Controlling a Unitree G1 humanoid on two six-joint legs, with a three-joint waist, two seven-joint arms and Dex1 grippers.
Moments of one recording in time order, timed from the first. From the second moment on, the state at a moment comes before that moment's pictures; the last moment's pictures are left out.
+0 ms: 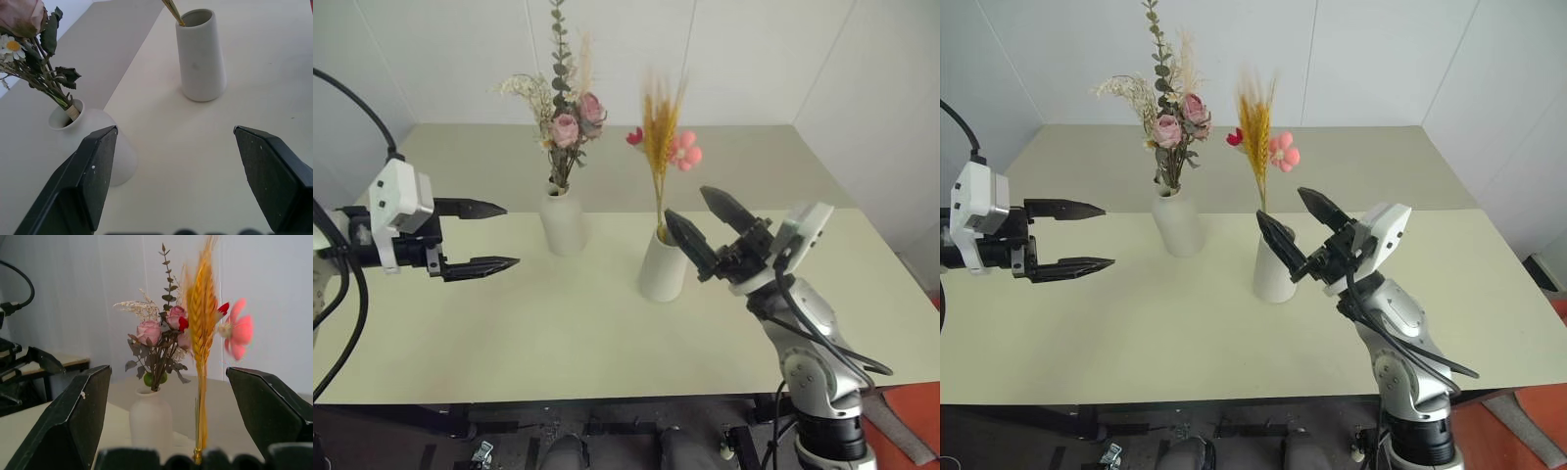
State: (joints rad) left arm -0.41 1.10 0.29 -0.14 -0.56 0.39 -1.28; right arm -0.25 -0.36 -0.07 -0.51 0.61 0.29 0.52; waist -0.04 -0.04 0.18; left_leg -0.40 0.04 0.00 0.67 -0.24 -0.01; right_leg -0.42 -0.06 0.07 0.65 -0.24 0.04
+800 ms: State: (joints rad) left arm -0.14 1.09 0.60 -0.32 -0.56 0.49 -1.19; right arm -0.35 -1.12 -0.32 0.01 0.54 0.30 1.17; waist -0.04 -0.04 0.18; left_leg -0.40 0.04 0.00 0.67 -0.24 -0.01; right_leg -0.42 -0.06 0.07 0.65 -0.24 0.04
